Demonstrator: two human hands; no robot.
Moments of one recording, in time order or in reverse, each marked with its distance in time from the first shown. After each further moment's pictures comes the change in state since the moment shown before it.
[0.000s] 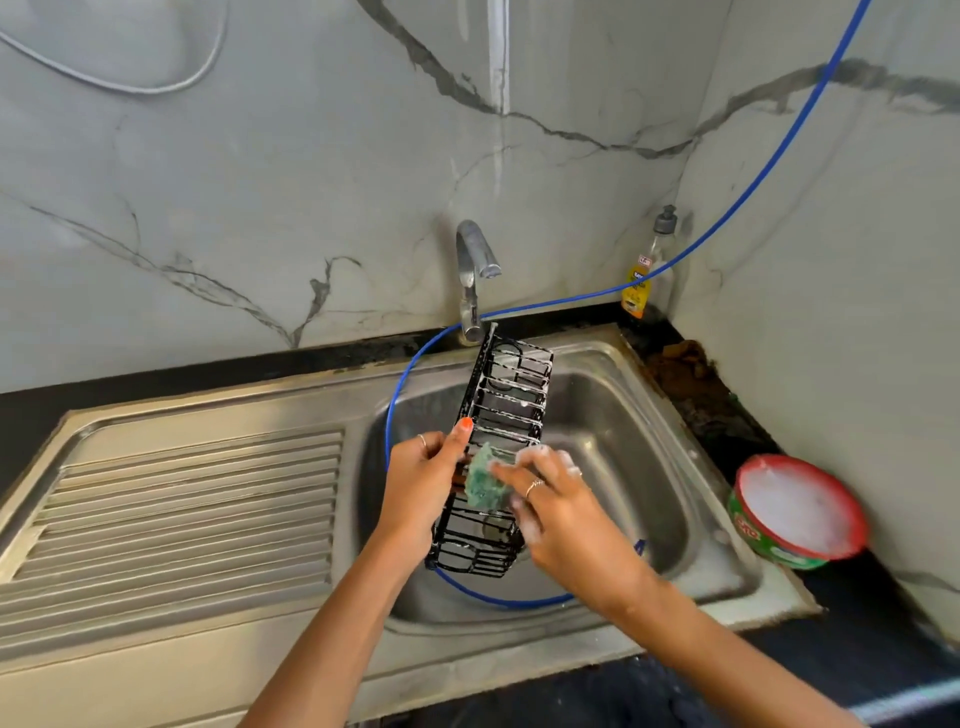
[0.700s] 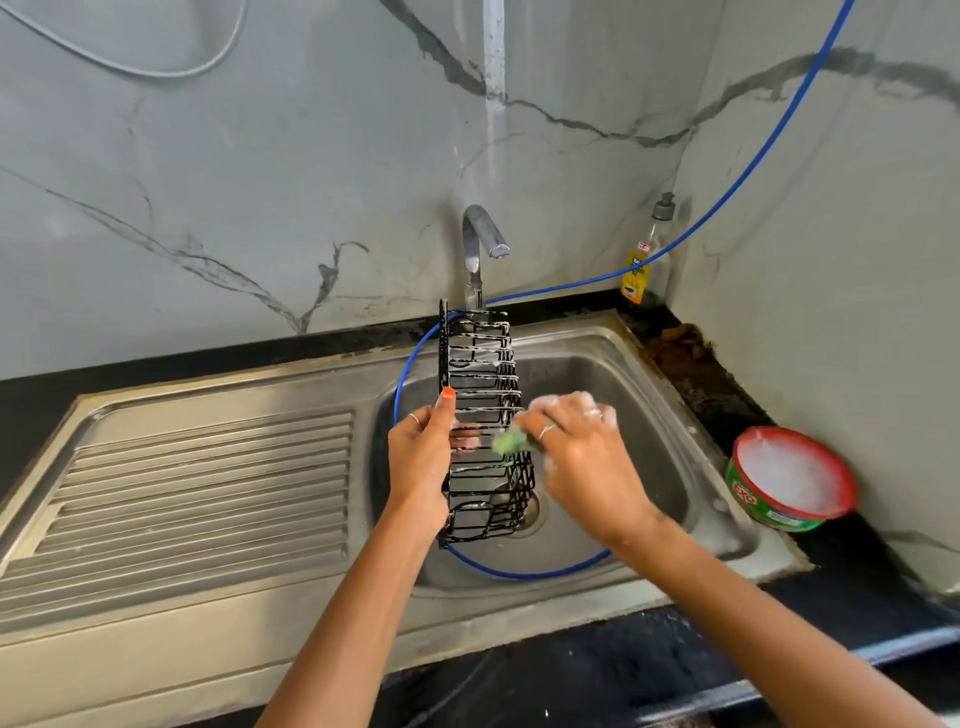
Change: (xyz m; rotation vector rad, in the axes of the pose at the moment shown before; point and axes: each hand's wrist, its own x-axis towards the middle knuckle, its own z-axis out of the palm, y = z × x) left_hand -0.015 0.007 -0.007 -0.298 0.121 -0.100; right_hand 0.012 -0.006 -0.014 -0.275 0.116 0.012
